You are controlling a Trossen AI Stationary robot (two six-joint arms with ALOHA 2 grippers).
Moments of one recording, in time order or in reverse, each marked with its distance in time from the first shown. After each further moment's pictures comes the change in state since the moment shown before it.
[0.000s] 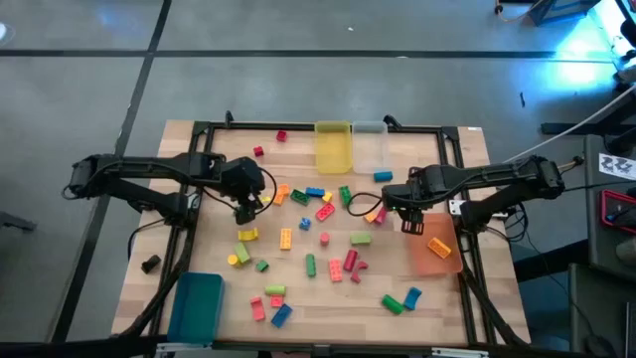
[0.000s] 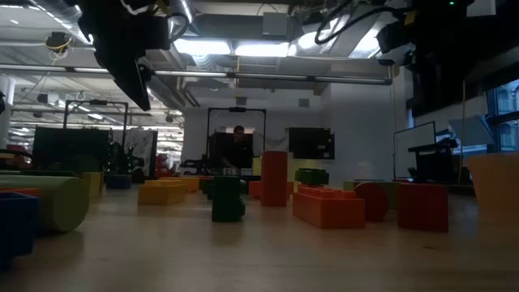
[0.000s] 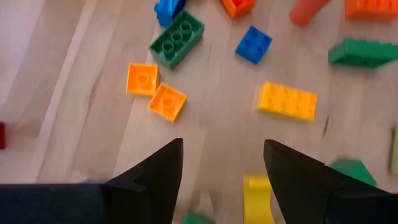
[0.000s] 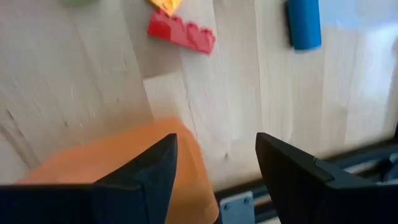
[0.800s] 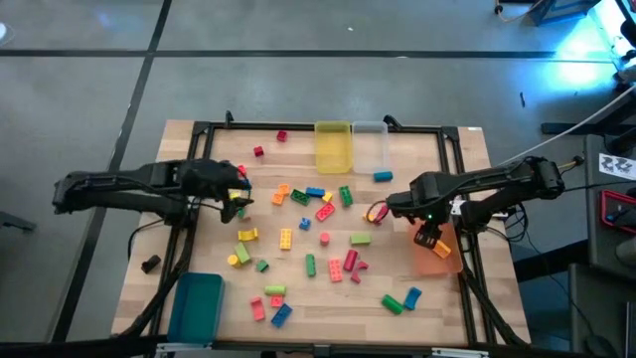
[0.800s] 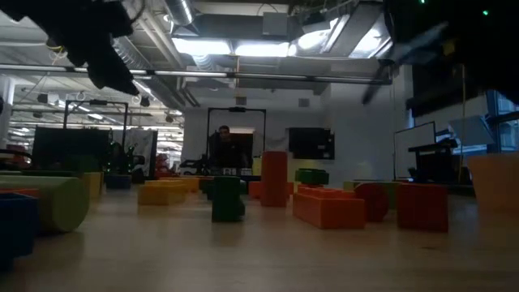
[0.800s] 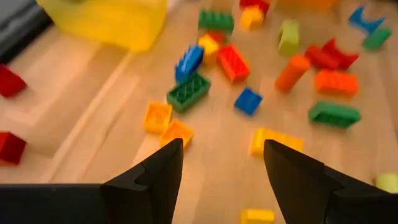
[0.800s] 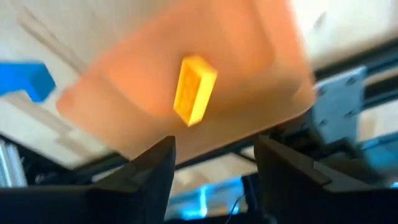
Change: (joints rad) left arm 0.000 -0.441 -0.290 0.228 -0.053 -0.084; right arm 0.000 0.000 -0.117 -0.199 -0.377 0.294
